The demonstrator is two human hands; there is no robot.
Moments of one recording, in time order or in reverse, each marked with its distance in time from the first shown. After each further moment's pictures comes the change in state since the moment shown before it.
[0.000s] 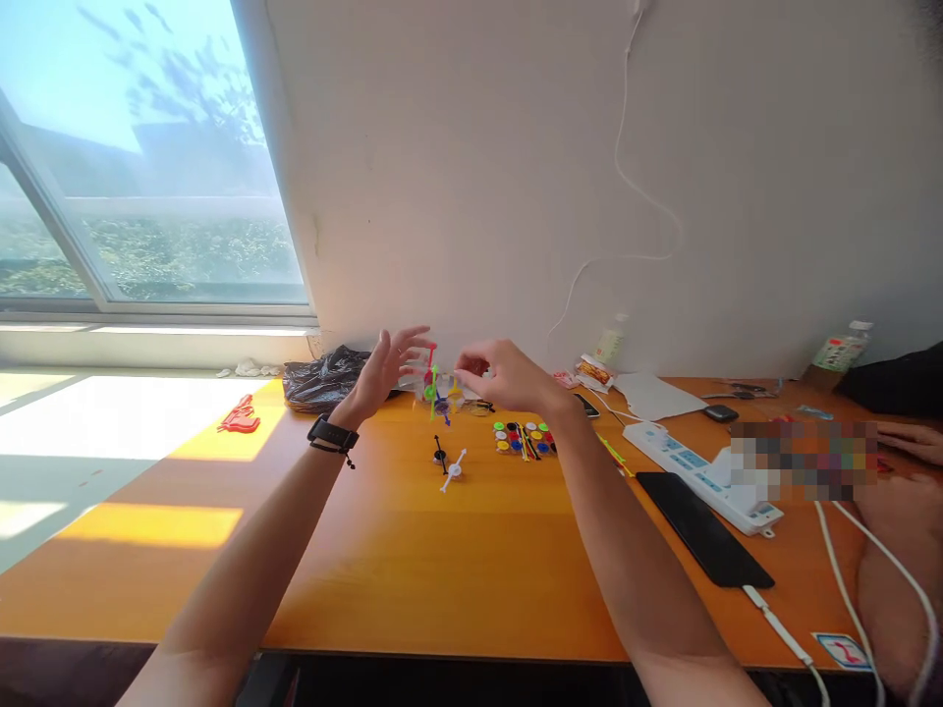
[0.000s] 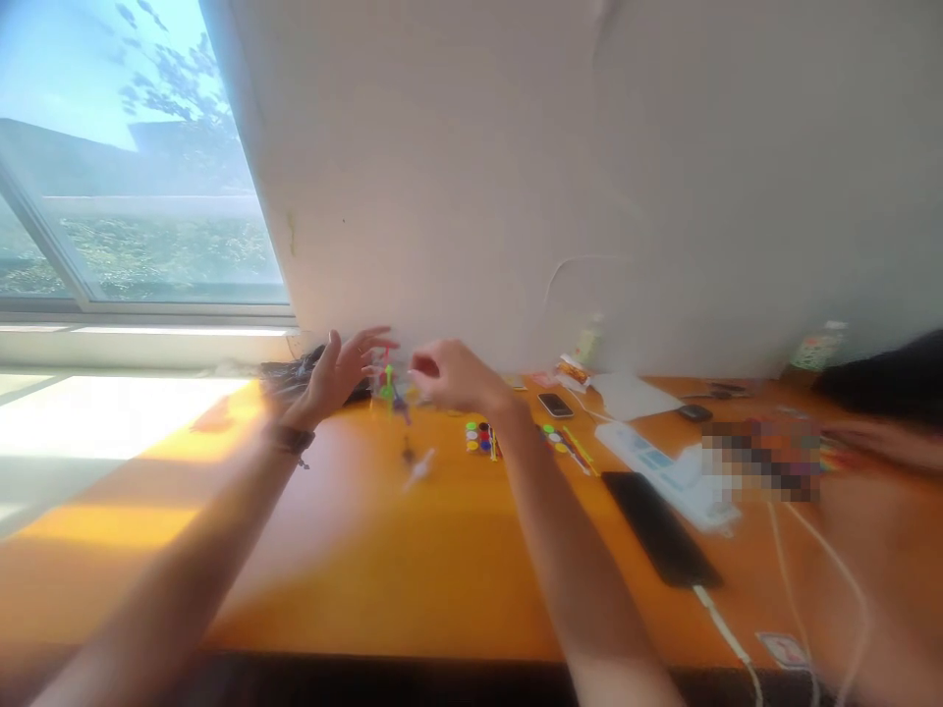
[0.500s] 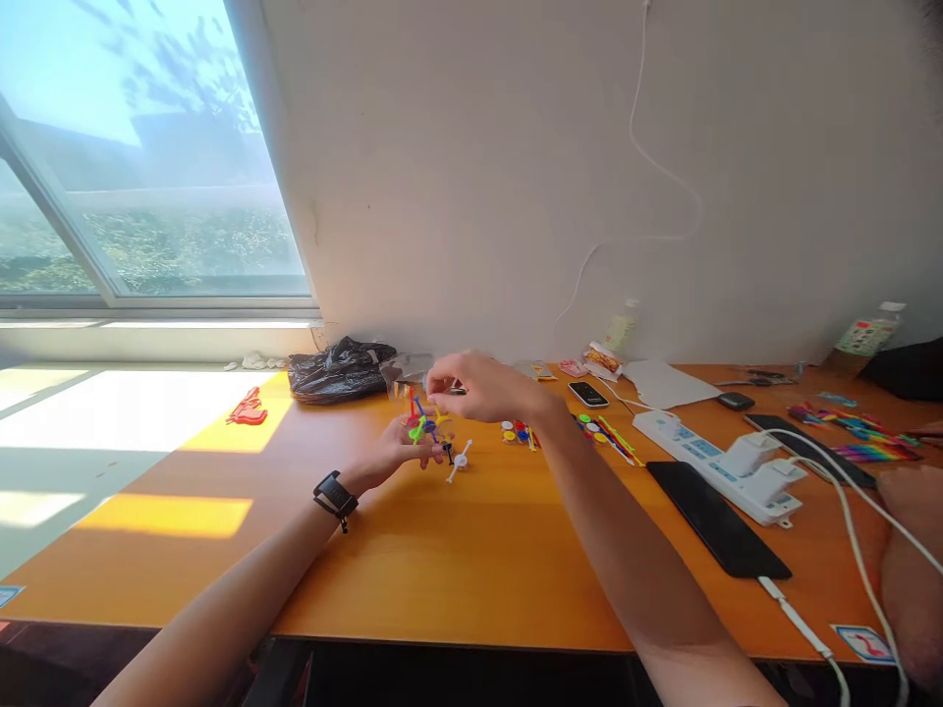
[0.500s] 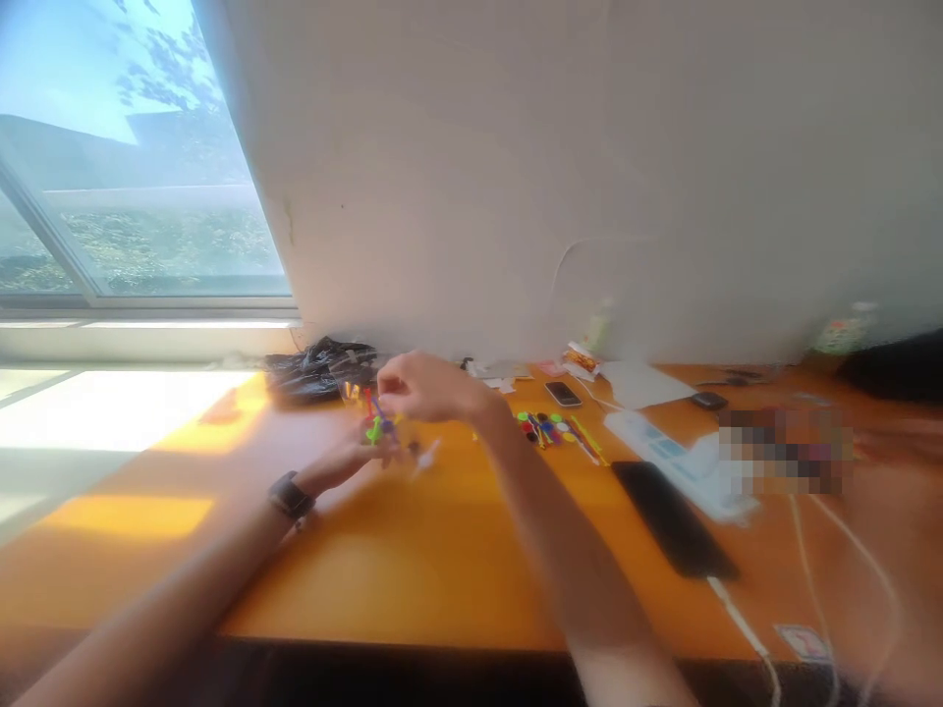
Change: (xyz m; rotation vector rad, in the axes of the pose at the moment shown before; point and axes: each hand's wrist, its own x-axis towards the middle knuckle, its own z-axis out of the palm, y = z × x) left_hand -0.087 -0.072 0.044 -0.276 -0.118 -0.312; right_hand 0.005 -0.020 0.026 0.019 -0.255 -0.090
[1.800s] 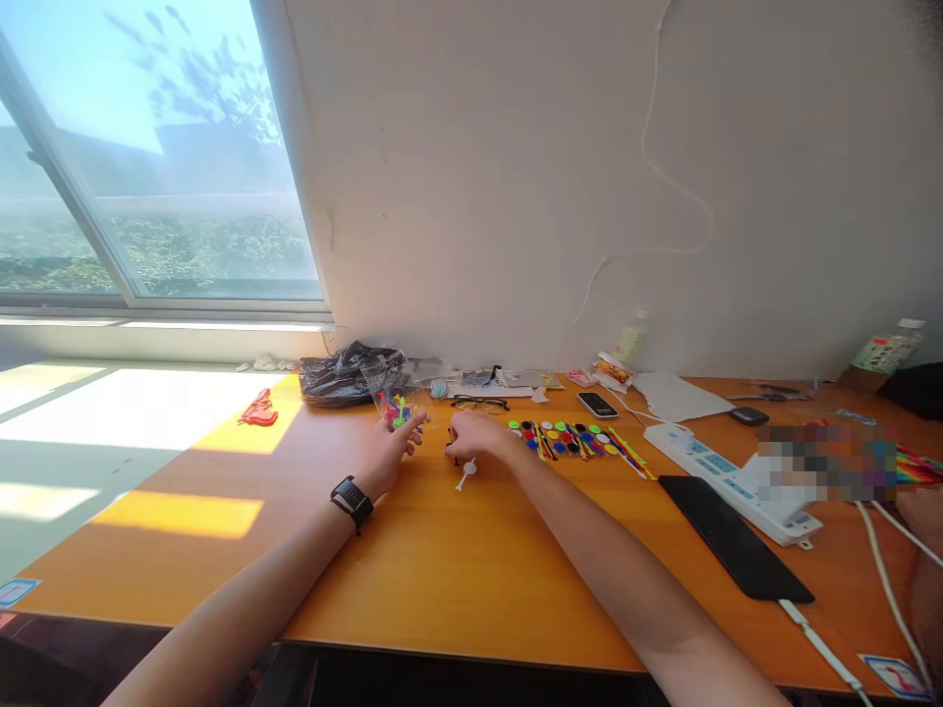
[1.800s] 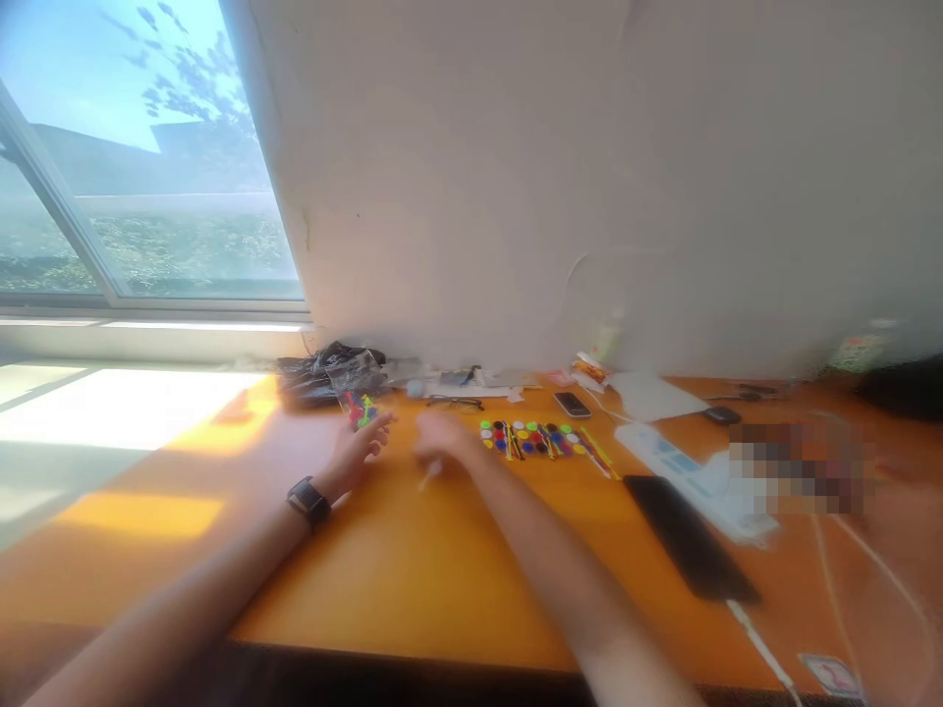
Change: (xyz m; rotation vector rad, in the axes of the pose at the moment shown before) left_hand 0.019 -0.029 -0.016 -0.071 0.697 -0.050; right_hand 0.022 0.101 0.114 -0.228 -0.324 0.571
